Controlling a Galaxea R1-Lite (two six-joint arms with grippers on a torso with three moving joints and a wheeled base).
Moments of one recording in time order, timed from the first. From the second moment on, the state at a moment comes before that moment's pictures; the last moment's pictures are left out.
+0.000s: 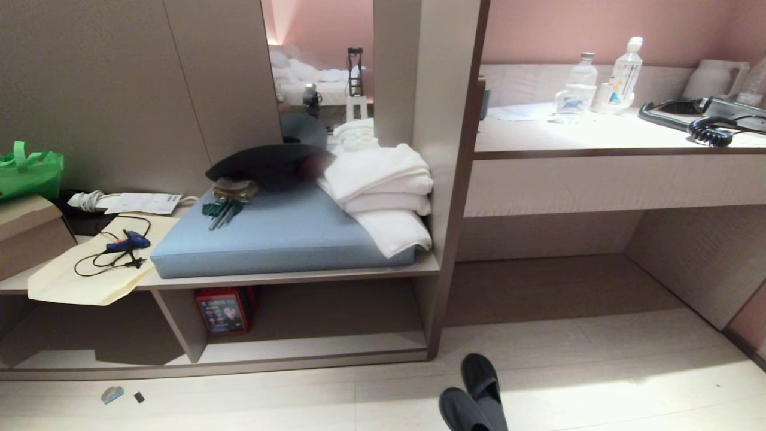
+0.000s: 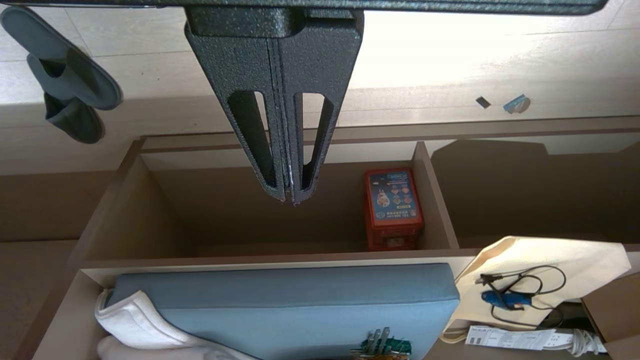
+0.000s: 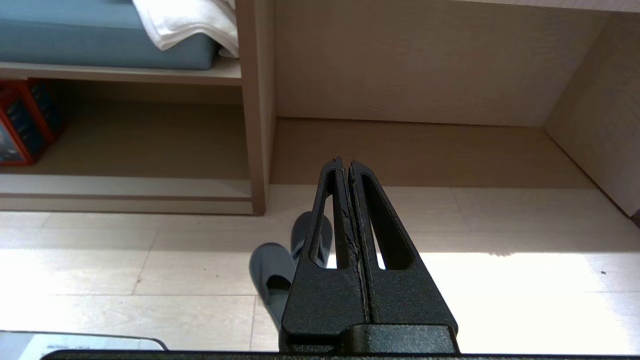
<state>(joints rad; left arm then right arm) 0.00 0.00 0.00 -0.02 0.00 -0.02 0.00 0.00 0.00 0.00 0.01 -0.03</state>
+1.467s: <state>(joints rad) 0.00 0.00 0.00 -0.02 0.00 -0.02 0.00 0.00 0.00 0.00 0.00 -0.04</state>
